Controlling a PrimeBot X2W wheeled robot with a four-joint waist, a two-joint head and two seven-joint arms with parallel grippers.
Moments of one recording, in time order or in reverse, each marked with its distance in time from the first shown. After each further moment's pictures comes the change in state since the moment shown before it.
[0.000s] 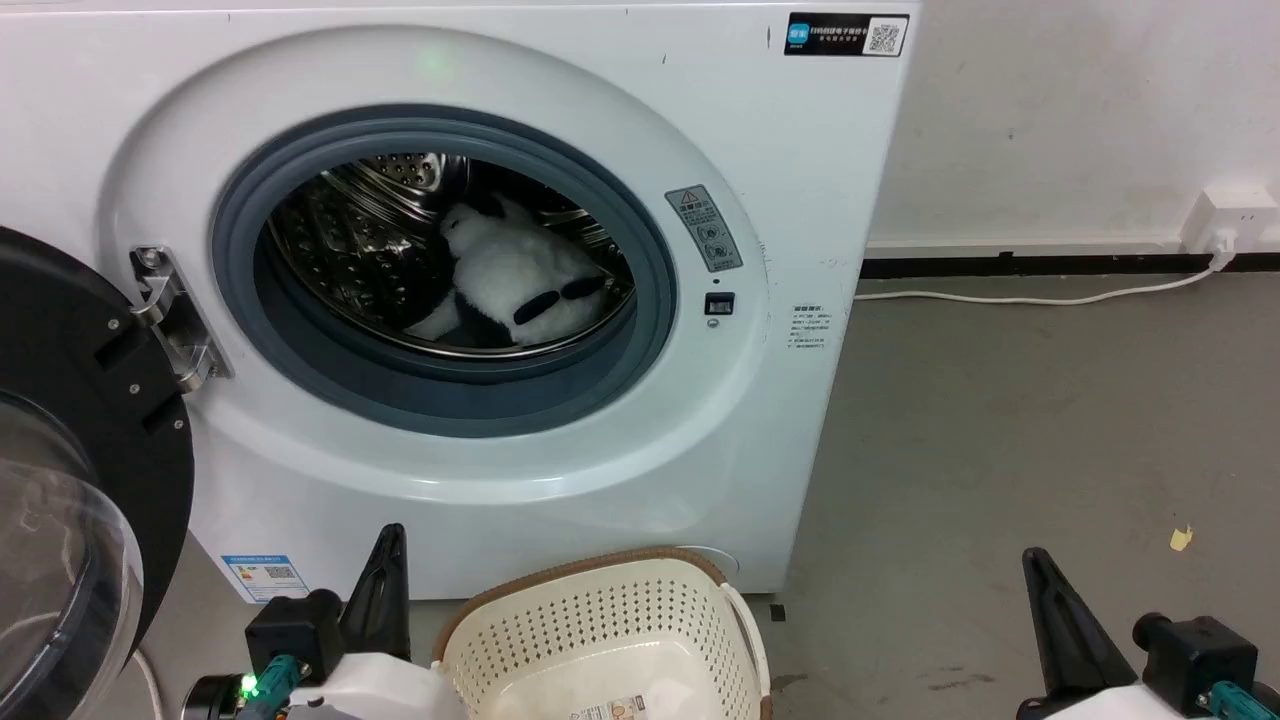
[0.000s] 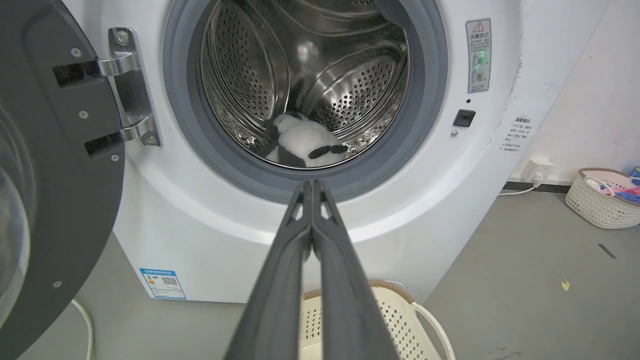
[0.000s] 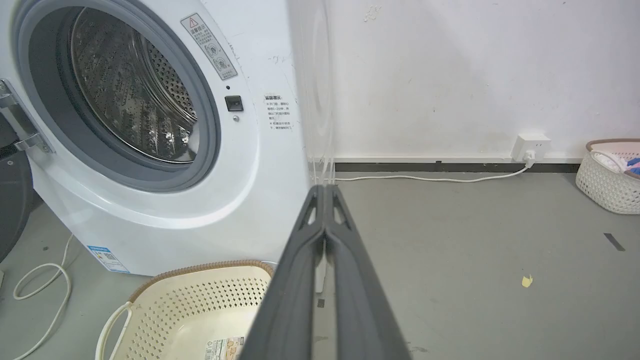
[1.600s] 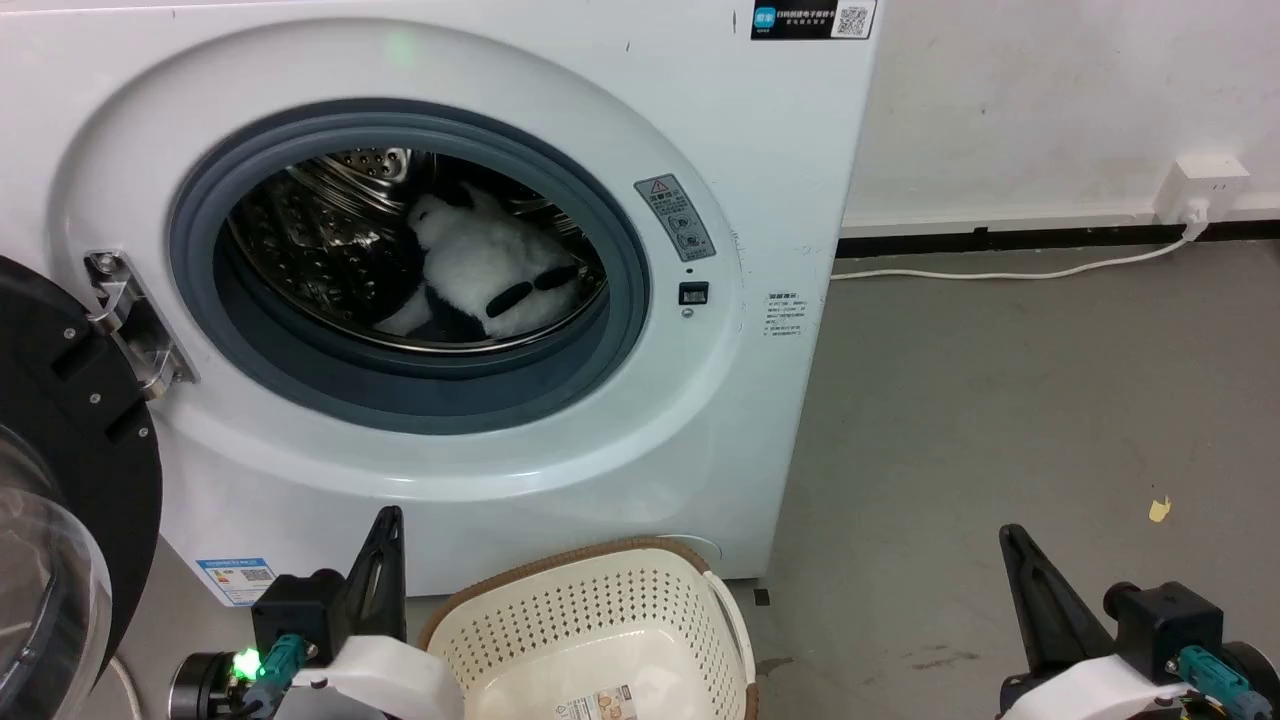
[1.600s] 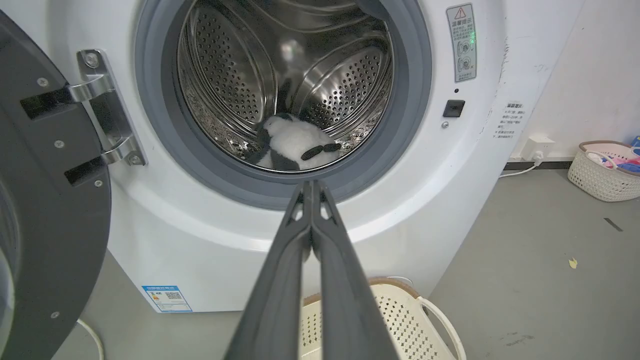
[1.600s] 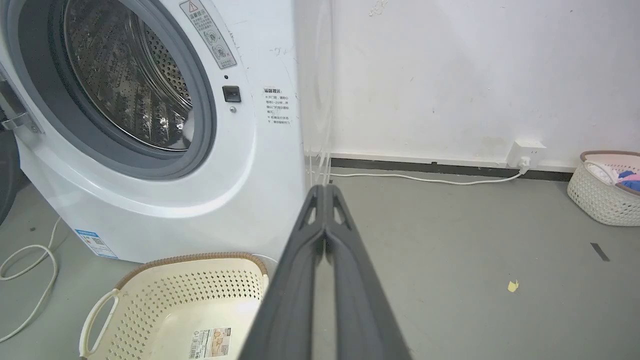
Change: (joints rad) left arm 0.000 -0.048 0.071 -0.058 0.136 -0.047 0.079; right arm -0.047 0.000 0.017 0.000 -0.061 0.000 0.043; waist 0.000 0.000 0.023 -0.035
